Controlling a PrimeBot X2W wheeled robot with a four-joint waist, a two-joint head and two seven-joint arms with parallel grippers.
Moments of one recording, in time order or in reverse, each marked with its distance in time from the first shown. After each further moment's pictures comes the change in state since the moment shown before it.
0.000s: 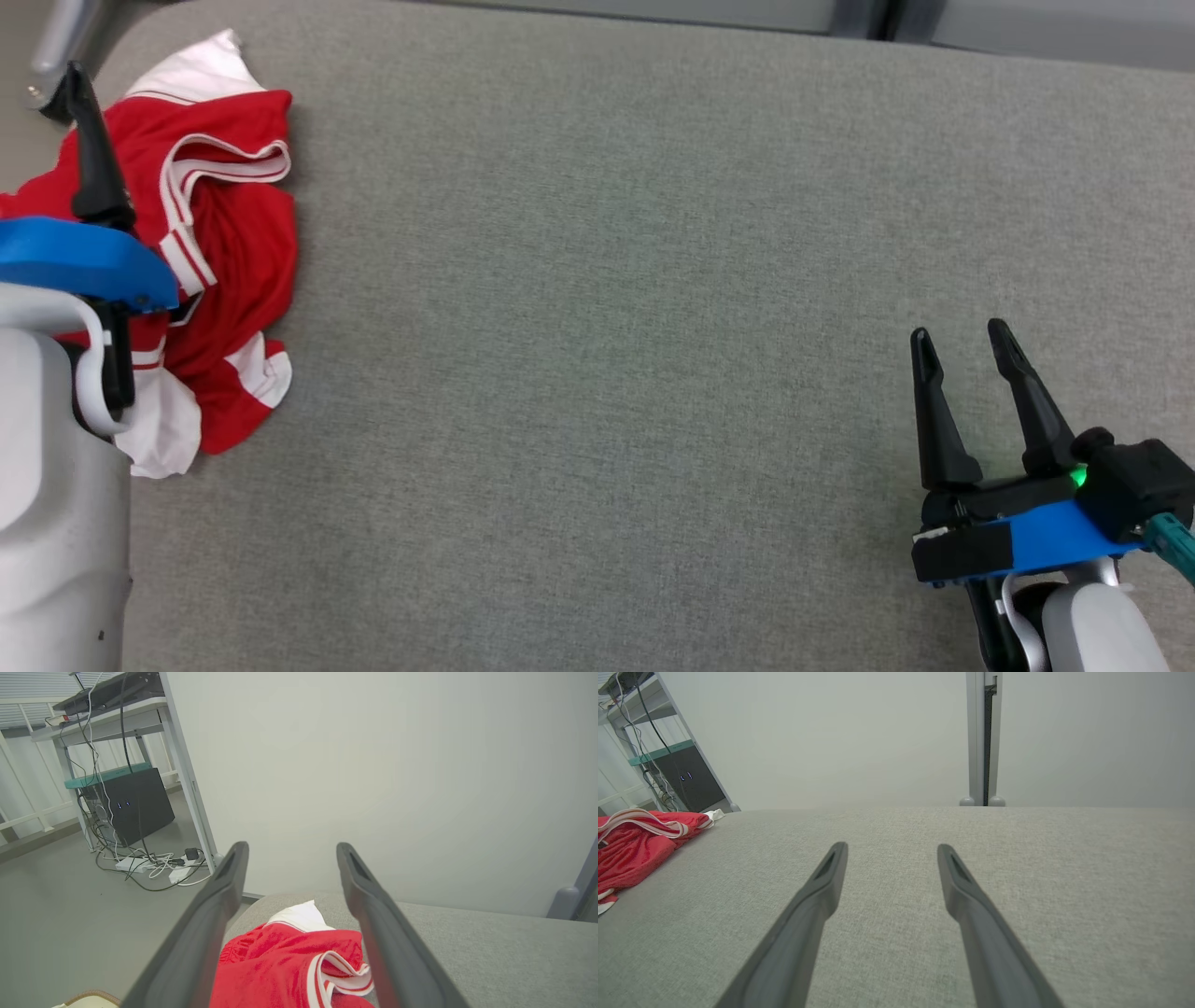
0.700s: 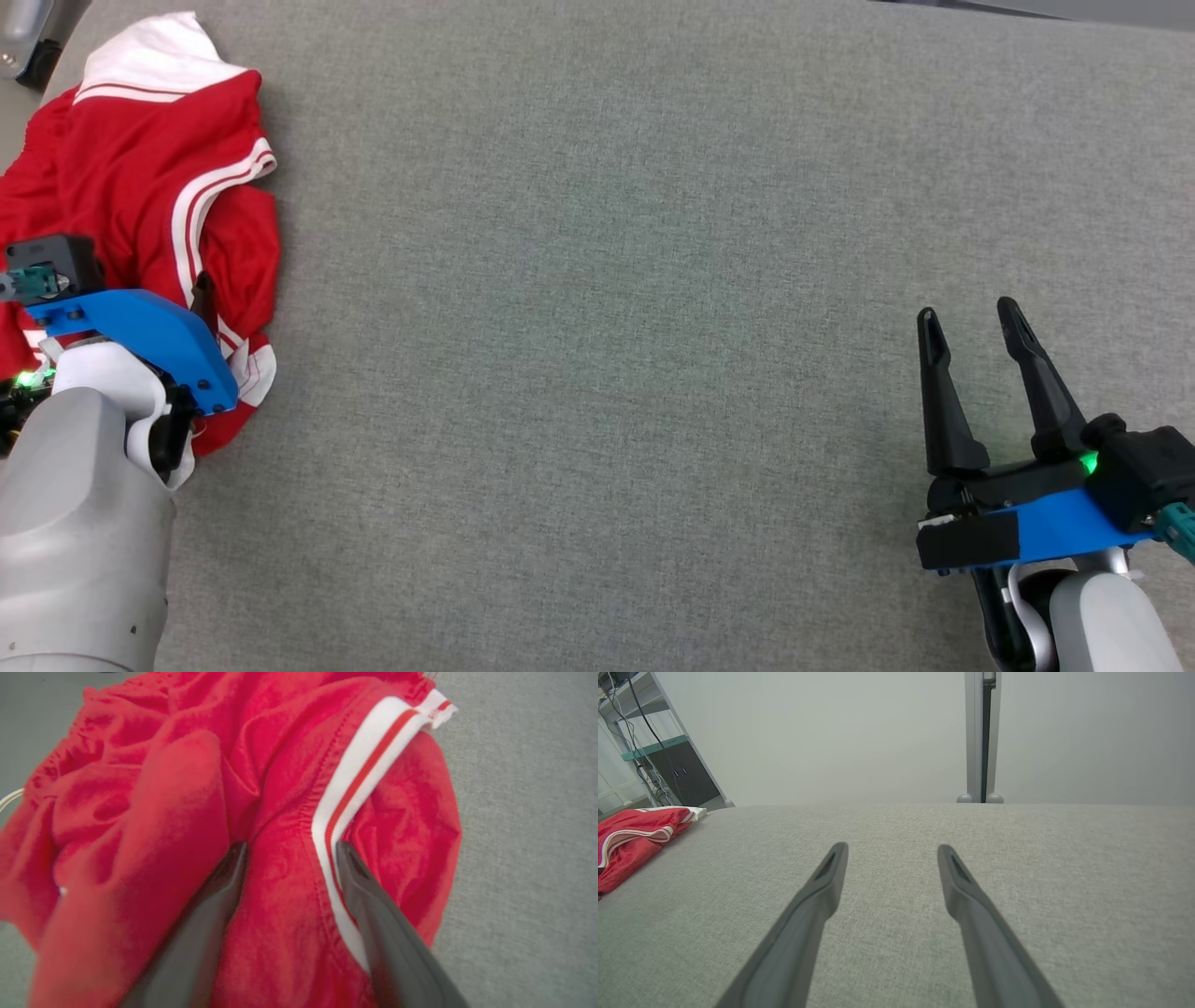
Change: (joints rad) left arm -0.104 -0.020 -0.051 0.509 -0.077 -0.093 0.316; right arm -0.018 0.000 -0.005 -0.049 -0.017 0.000 0.020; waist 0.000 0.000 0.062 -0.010
